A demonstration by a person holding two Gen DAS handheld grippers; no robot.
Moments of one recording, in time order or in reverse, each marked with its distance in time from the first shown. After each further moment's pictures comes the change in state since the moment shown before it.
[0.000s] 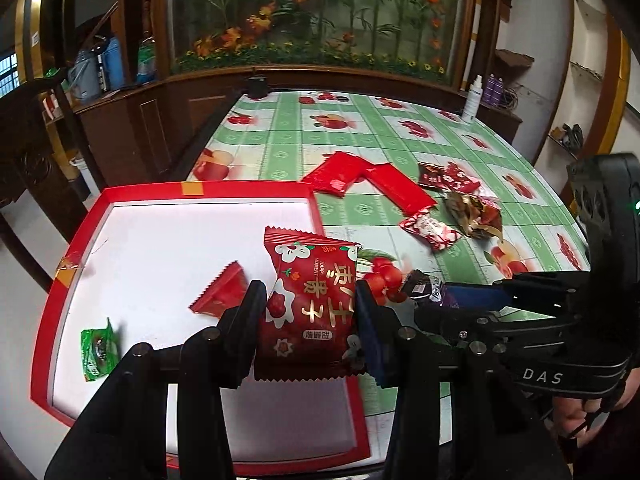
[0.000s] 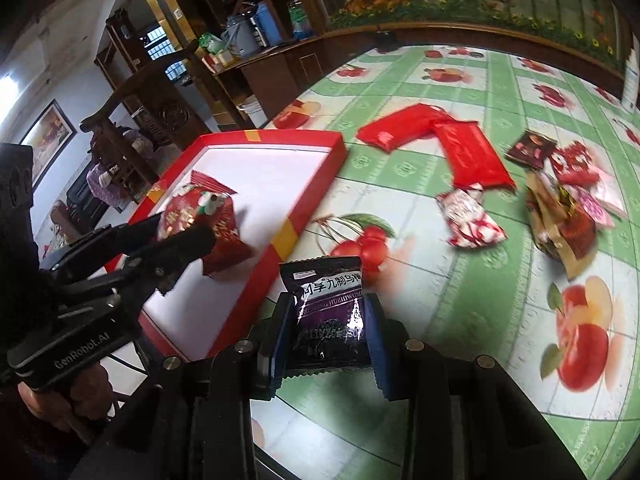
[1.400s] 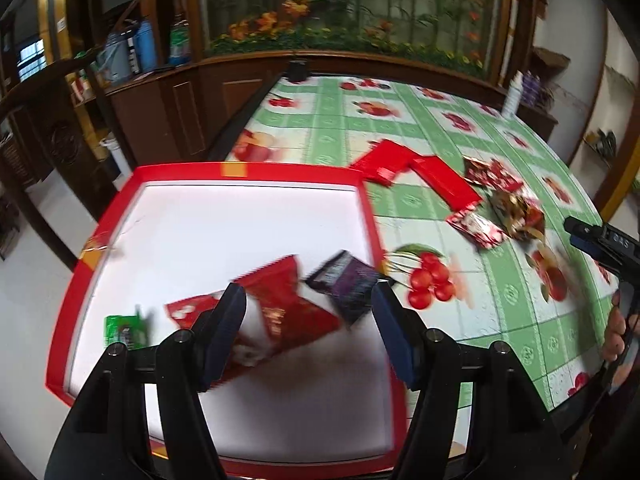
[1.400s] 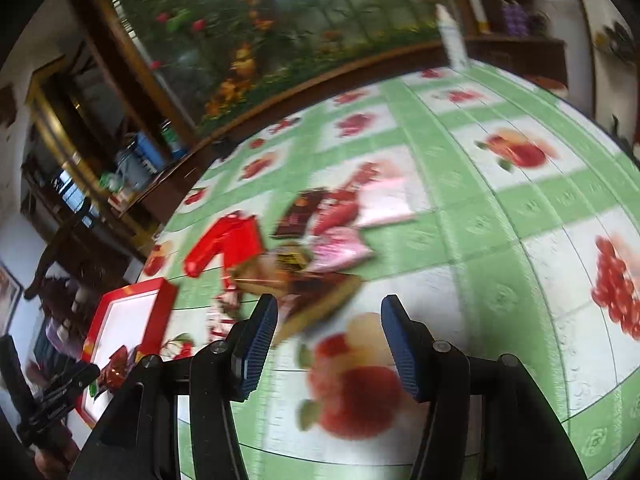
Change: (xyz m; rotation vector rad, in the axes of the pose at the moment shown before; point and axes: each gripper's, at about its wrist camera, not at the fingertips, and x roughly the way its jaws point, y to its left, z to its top) left arm 0.011 0.012 -0.001 -0.035 0.059 0.108; right arm -0.085 -0.175 -0.020 0.446 -0.309 -0.204
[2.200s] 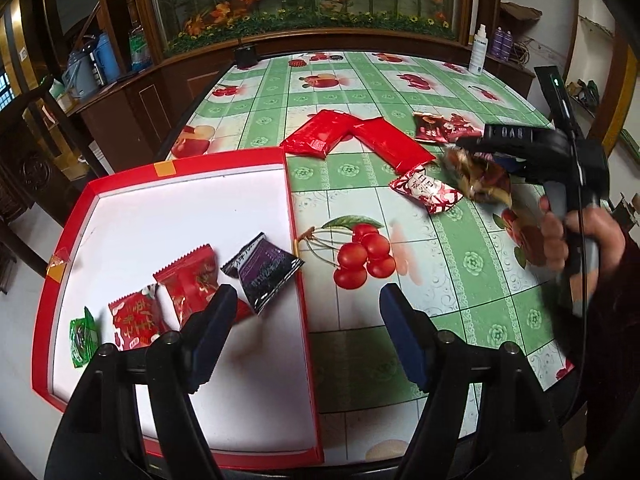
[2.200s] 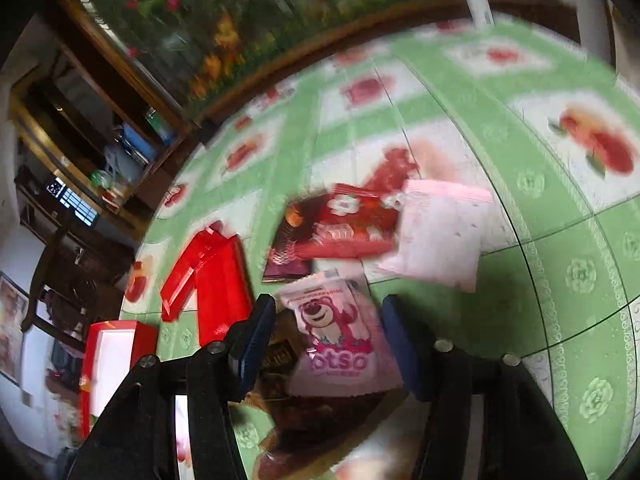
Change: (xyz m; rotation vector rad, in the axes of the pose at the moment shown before) left arm 0.005 -0.057 -0.003 0.113 0.080 -0.022; right arm 0.103 0.015 0.042 0.024 0.113 0.024
